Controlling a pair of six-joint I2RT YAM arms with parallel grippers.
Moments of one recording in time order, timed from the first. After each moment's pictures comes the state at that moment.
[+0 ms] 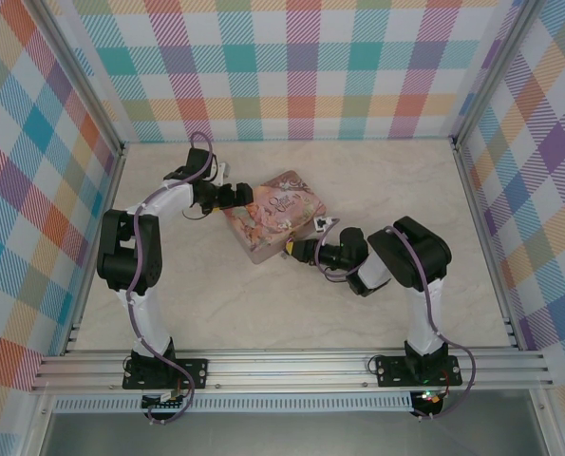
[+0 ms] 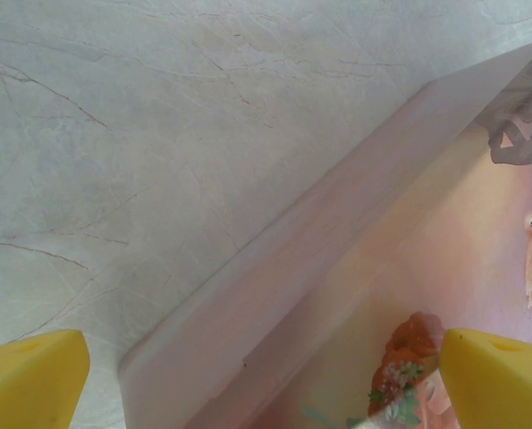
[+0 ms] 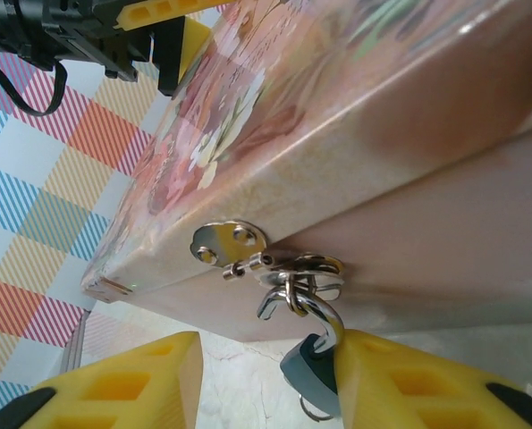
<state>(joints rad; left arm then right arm) -0.17 1.94 1.42 -0.50 0.35 -0.29 0.54 2.05 0.57 1.27 -0.60 0.76</state>
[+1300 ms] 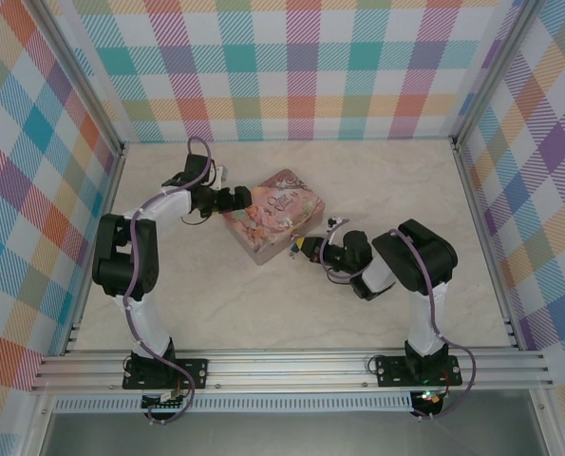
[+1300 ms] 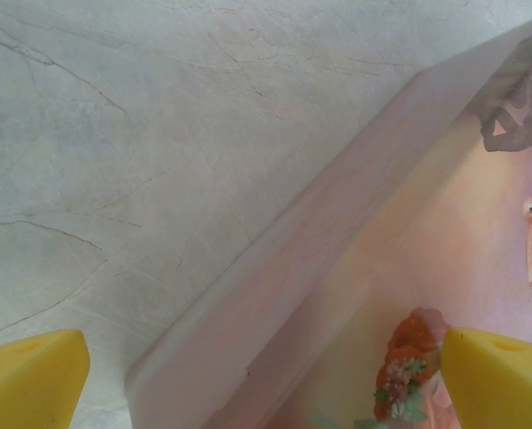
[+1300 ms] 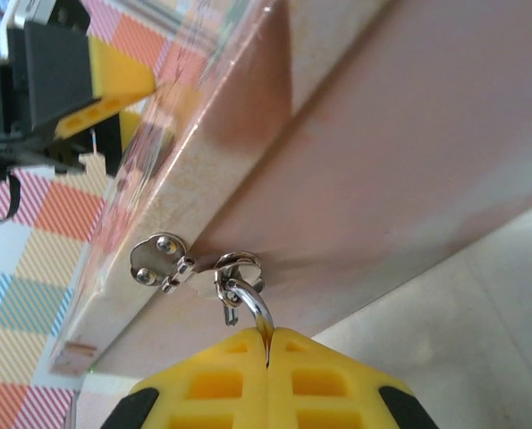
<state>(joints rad) -0.17 1.89 1.32 -0.42 0.33 -0.31 0.53 2.00 0.51 1.25 -0.41 0.92</state>
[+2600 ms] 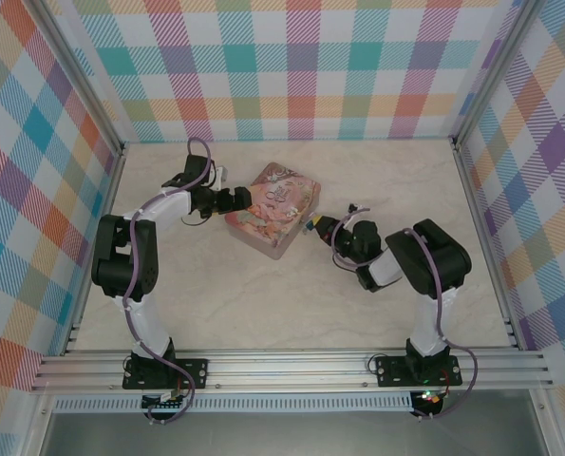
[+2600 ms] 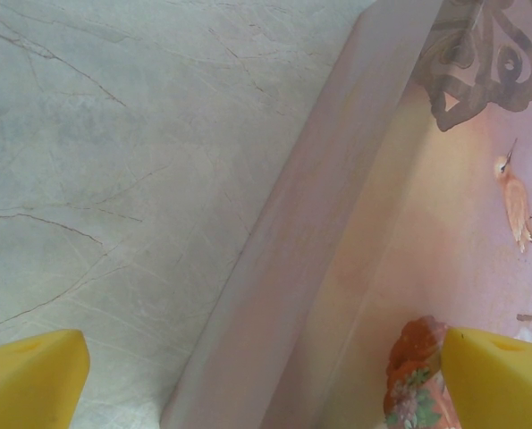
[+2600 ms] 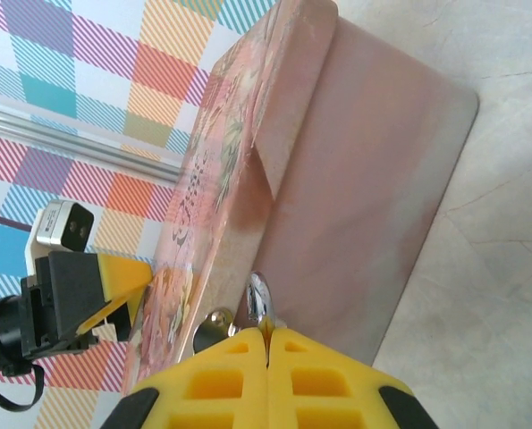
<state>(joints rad) -0.18 1.88 1.31 -0.42 0.33 -0.32 0.46 1.92 0.53 1.20 -0.24 1.08</state>
